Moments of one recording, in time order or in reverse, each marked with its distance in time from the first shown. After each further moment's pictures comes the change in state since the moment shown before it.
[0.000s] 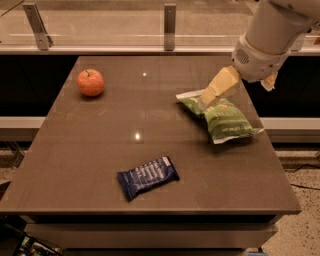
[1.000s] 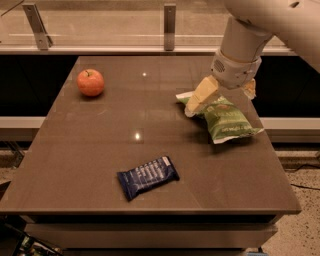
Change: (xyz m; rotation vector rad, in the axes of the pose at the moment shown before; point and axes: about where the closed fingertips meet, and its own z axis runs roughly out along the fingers) arm -0.018 0.015 0.045 -0.014 0.123 0.000
